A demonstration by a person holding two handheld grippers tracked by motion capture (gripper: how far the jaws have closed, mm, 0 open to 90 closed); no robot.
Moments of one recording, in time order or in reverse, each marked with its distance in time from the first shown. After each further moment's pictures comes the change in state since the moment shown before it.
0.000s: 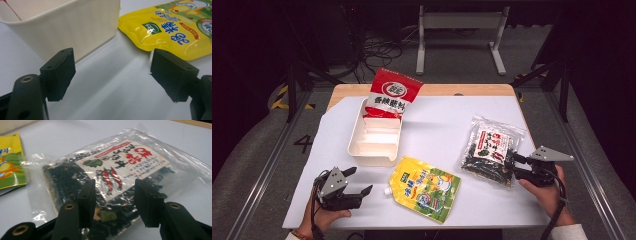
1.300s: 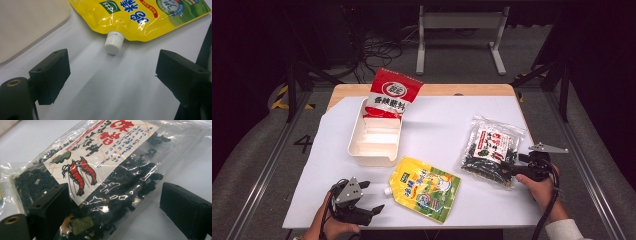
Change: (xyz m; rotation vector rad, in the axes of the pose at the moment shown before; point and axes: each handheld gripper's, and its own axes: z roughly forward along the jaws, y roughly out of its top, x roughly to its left) left arm -0.030 -0.001 0.014 0.116 -0.166 0.031; right arm -0.026 -0.014 0.036 0.084 0.024 0.276
